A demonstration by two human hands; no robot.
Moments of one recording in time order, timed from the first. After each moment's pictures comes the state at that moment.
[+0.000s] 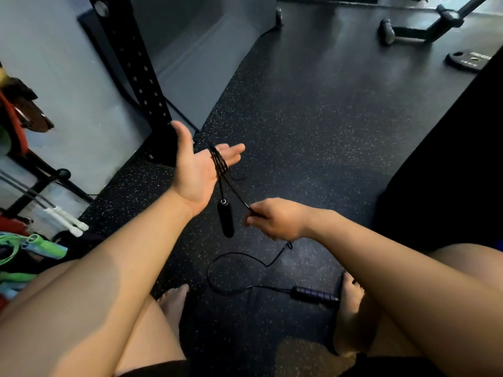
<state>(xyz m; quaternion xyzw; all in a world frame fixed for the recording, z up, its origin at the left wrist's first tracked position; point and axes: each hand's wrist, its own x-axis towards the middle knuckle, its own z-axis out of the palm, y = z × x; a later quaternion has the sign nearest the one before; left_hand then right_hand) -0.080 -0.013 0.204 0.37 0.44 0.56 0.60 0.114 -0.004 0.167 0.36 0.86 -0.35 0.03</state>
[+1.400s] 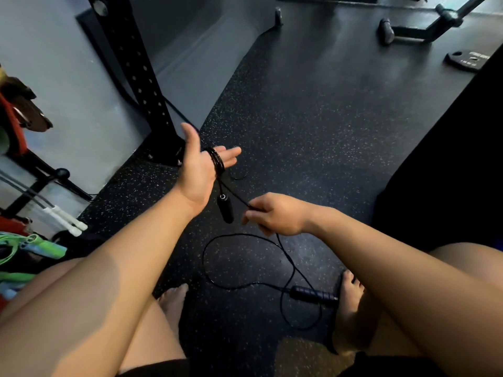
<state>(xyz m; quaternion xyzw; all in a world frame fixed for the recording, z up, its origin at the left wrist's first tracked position) -0.077 -0.011 0.198 0.39 0.53 0.52 0.55 0.114 -0.001 0.172 0.38 0.82 -0.42 -0.01</state>
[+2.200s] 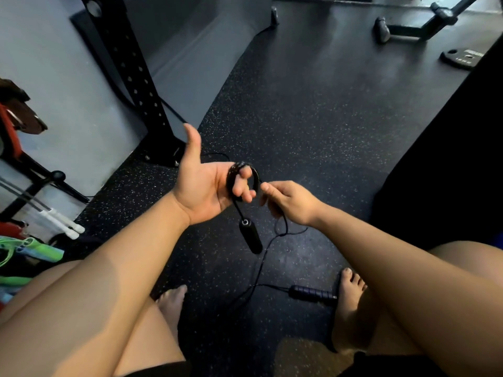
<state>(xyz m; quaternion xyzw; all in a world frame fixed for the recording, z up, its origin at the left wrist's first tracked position) -0.066 -0.033 0.220 0.41 0.39 0.40 0.72 0.141 0.023 0.146 0.44 0.77 -0.42 -0.18</state>
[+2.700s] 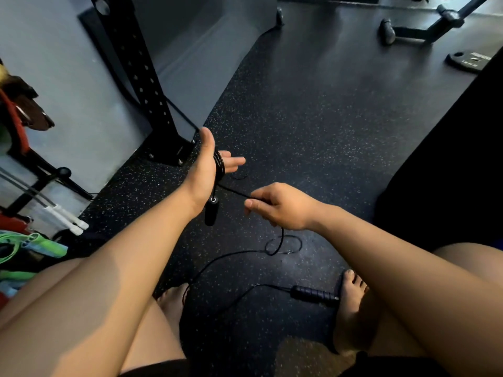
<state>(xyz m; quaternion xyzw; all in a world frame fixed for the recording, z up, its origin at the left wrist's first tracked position) -0.079 -0.013 0.197 0.45 0.60 0.43 0.50 0.119 0.002 0.180 0.35 0.86 -0.36 -0.10</state>
